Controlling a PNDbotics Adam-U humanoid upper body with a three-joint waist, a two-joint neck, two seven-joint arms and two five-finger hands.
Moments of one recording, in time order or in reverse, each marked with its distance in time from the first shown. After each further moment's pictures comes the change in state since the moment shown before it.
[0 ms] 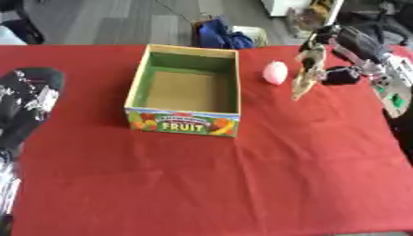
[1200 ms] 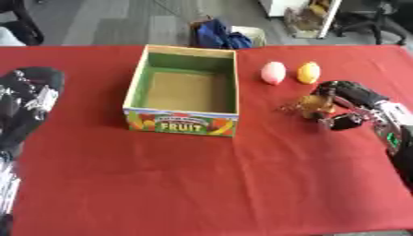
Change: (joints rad) left arm 0.003 0.000 0.004 0.000 0.000 0.000 0.001; right arm 0.127 0.005 -0.044 0.210 0.242 0.078 -0.050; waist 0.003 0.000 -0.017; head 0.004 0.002
